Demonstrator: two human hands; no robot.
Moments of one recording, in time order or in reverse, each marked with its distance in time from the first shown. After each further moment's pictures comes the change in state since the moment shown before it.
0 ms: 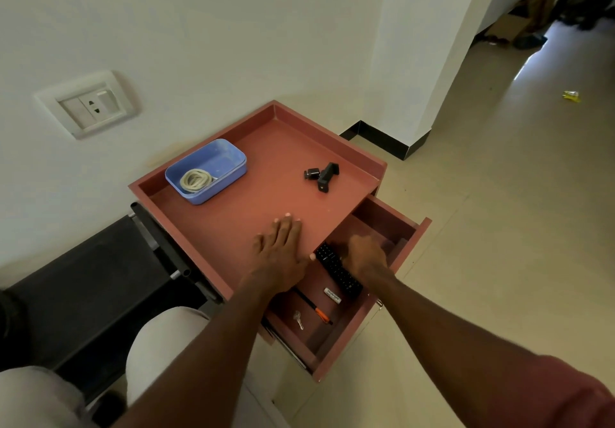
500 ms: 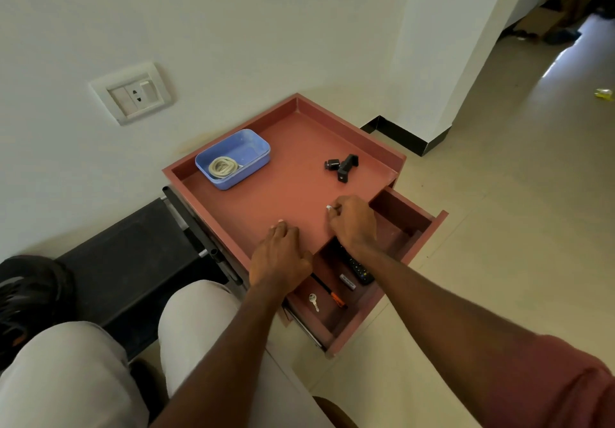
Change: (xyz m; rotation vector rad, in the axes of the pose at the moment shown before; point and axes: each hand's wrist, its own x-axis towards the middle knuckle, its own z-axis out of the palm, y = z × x) left_hand -0.057 -0.004 -0.018 -0.046 0.169 -0.187; right_hand 0.005 -0.072 -0.015 0.261 0.365 -0.172
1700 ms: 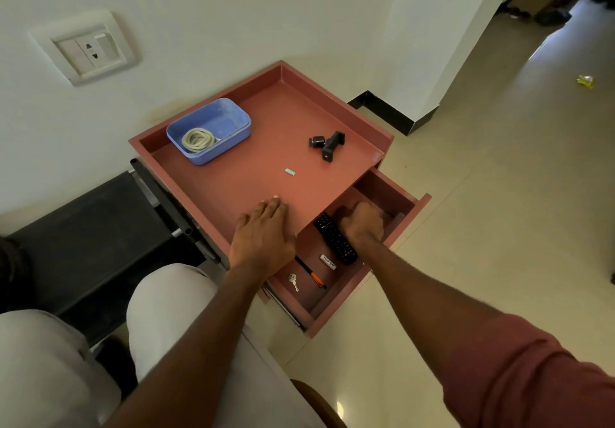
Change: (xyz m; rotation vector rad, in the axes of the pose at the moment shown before) left_hand 0.007 0.000 0.010 0.086 -0.020 0.092; right_hand -0.016 0.063 0.000 -0.082 -0.171 0.442
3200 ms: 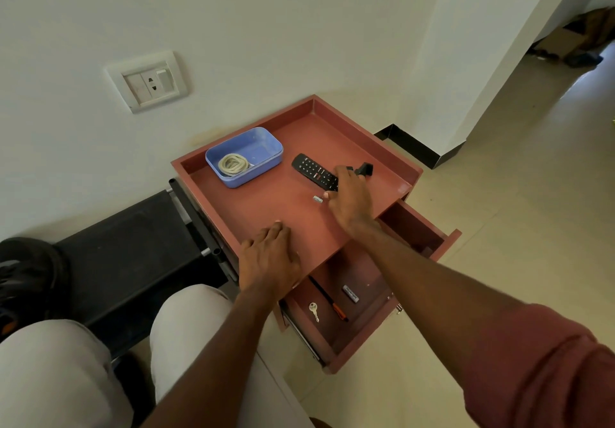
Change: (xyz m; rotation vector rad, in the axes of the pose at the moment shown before) left_hand -0.005 -0.025 -0.014 0.050 0.063 -0.178; right_hand 0.027 -0.120 -0.018 0.053 0.170 -0.577
